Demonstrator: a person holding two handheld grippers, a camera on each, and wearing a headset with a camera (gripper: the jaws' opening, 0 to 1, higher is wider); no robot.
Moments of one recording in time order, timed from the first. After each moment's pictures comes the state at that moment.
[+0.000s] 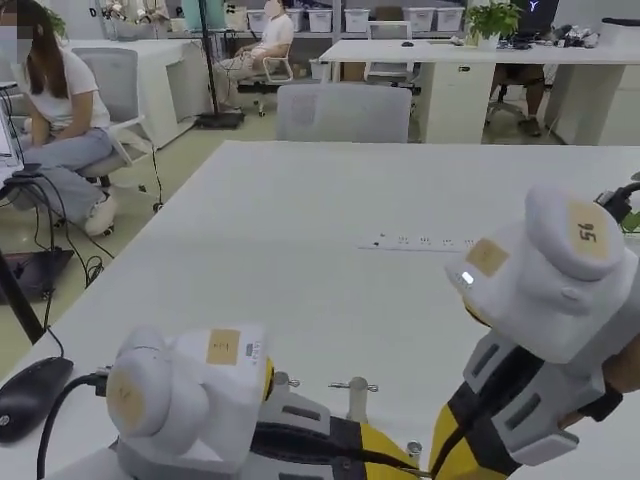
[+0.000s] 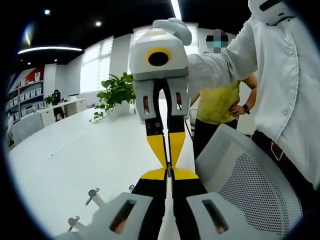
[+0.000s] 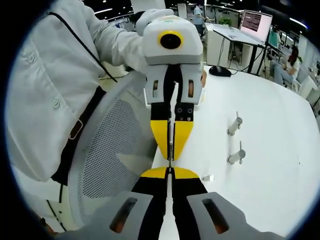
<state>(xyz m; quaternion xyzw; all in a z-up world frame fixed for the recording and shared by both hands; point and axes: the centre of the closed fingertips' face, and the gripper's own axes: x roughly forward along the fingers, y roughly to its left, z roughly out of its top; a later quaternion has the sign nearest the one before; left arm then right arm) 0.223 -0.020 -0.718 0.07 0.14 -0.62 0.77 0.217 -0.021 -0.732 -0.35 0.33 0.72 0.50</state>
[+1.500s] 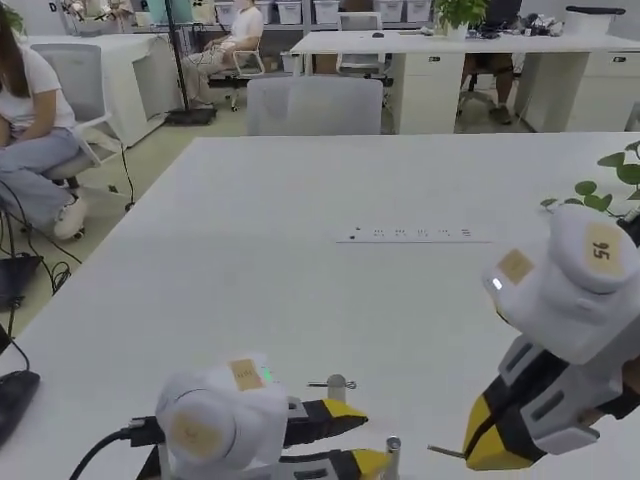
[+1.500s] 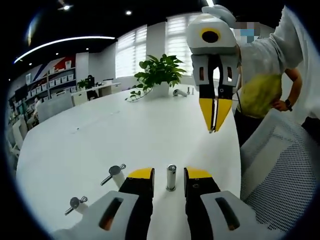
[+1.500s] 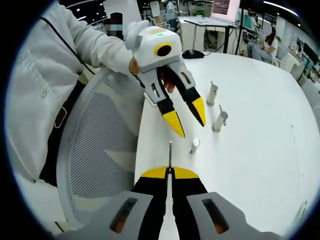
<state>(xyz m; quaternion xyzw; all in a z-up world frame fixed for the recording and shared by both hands) 0.291 -0.012 -0.787 0.09 0.20 -0.47 0.86 0.253 -0.068 -0.760 -0.33 0.38 0.65 0.57</state>
